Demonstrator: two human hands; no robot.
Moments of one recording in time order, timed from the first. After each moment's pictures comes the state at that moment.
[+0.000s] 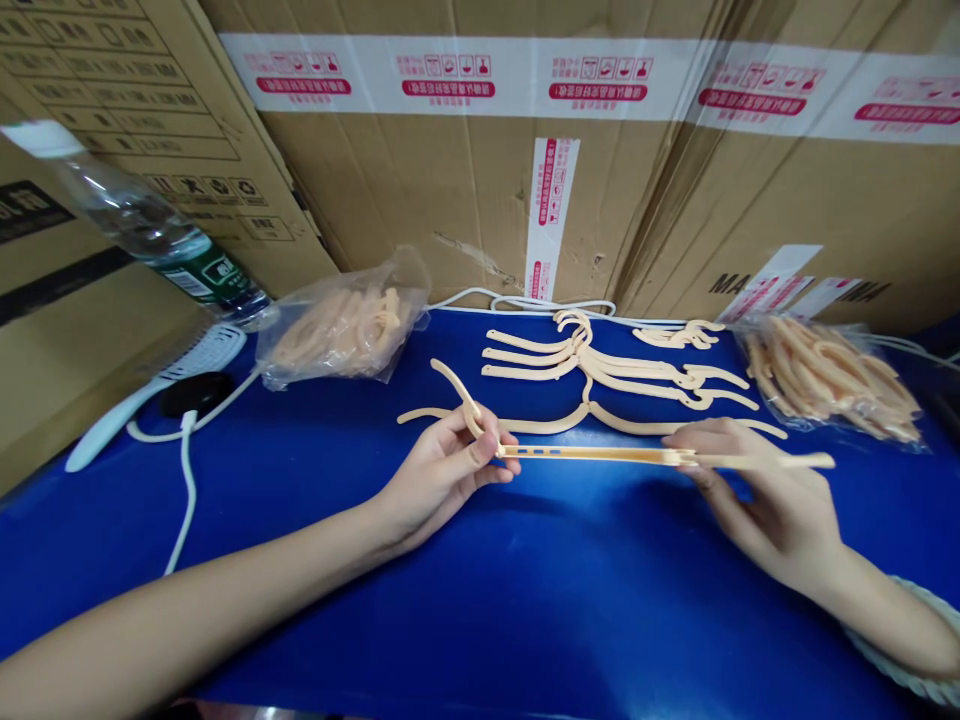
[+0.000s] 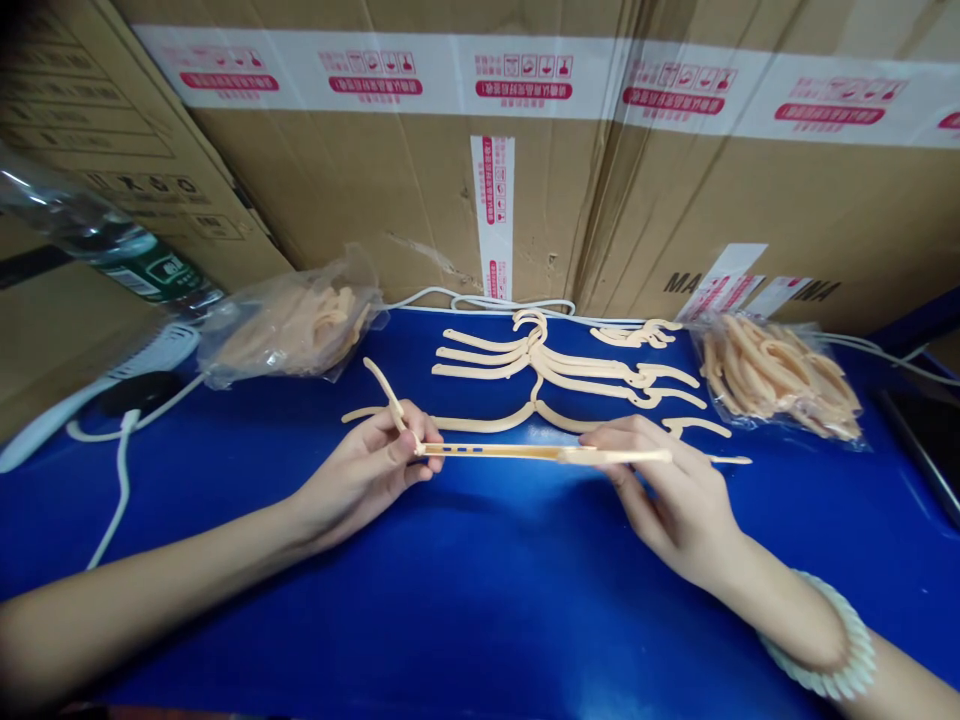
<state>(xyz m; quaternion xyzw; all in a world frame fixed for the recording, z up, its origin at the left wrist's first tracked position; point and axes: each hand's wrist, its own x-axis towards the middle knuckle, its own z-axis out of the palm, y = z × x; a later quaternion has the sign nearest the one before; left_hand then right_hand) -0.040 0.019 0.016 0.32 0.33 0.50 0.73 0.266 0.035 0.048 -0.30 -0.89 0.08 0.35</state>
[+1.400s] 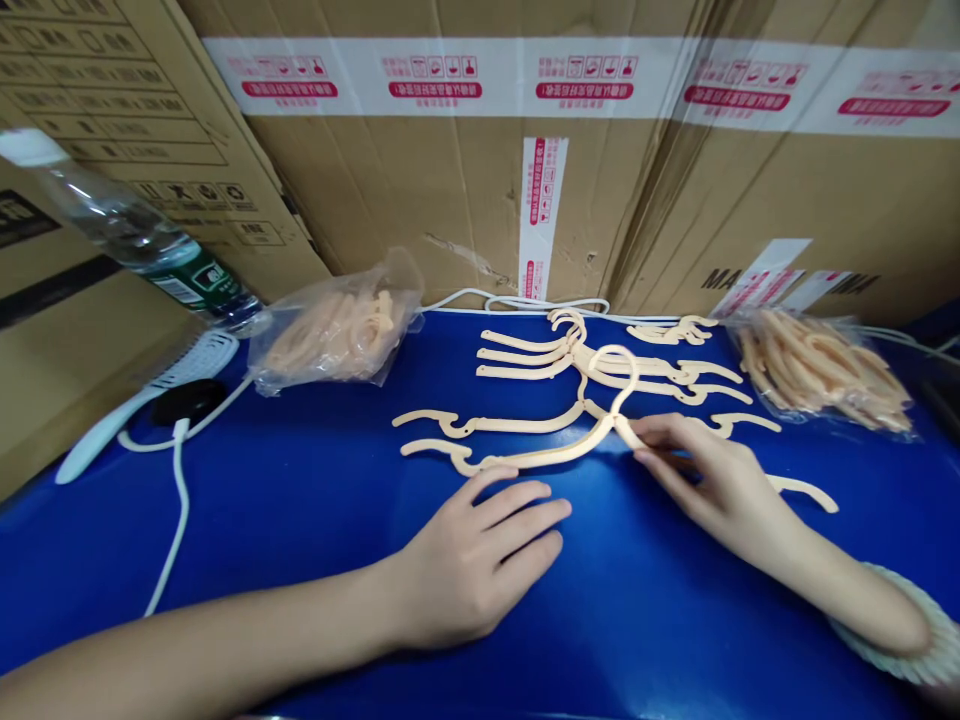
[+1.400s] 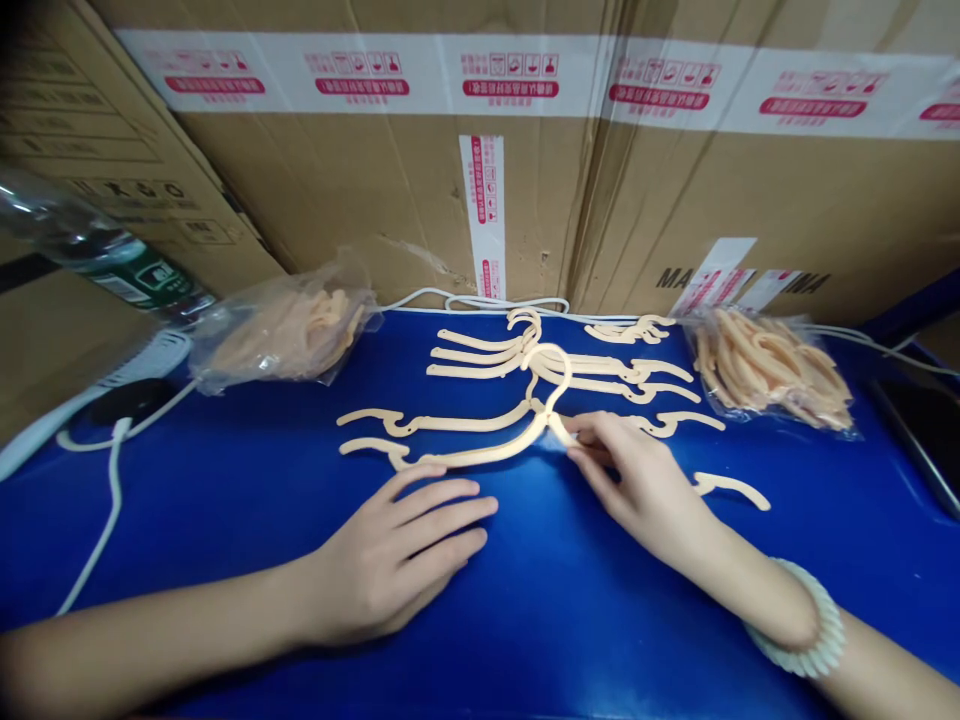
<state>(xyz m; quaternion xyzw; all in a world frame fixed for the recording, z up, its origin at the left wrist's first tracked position) -0.035 -0.018 0.009 0.93 0.24 0.25 0.11 0.260 0.041 0.032 -0.43 -0.85 0.17 0.26</state>
